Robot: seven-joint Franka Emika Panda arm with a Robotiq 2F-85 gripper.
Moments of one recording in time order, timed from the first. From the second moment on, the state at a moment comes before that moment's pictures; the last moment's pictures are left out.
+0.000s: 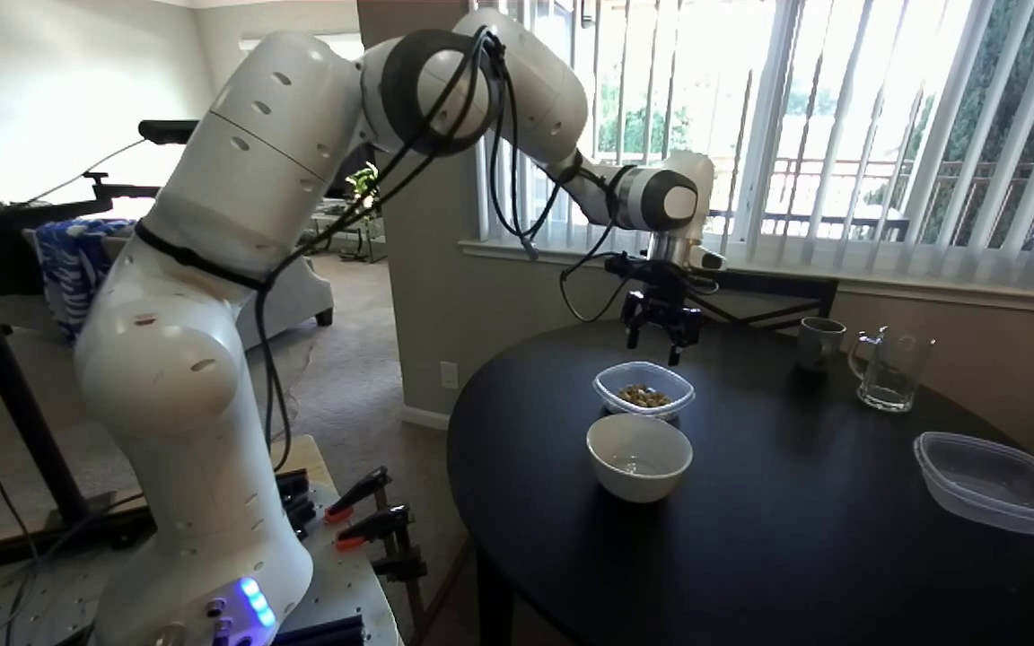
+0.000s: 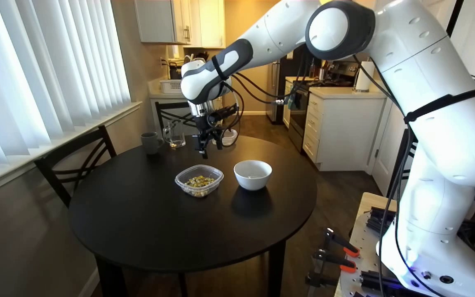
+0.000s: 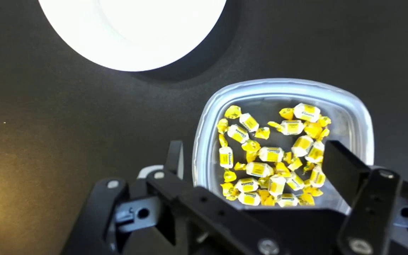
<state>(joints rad) 0.02 0.67 -0.03 -1.45 -0.05 1.94 0.00</state>
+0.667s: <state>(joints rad) 0.02 0.95 -0.04 -1.14 -0.05 1.89 0.00</state>
